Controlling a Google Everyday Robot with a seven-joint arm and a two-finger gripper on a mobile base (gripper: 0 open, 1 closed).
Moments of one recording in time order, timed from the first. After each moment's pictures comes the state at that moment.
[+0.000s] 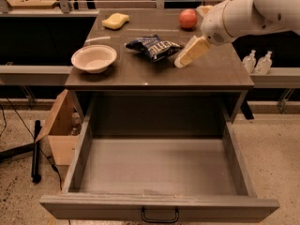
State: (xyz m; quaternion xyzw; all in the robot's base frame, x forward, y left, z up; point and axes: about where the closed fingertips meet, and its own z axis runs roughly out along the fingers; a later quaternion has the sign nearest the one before) arm 0.686 -0.120 0.953 -0.54 0.70 0.03 0.47
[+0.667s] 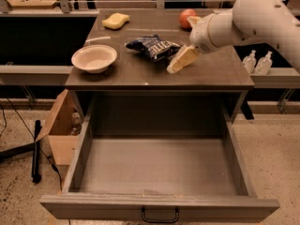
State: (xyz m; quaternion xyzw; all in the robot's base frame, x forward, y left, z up) arm 0.720 -0.104 0.910 -0.54 0.69 0.02 0.47
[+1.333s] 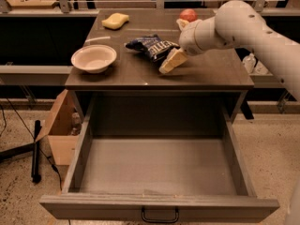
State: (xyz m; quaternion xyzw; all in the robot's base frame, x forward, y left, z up) arm 0.761 -0.079 0.884 -0.56 0.67 0.01 0.49
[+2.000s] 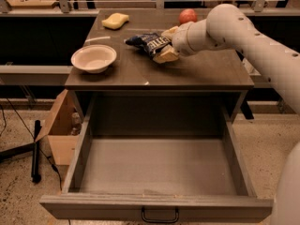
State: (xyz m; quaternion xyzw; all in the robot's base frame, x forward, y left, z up) arm 0.774 -0.058 0.873 -0.57 0.66 0.02 0.49
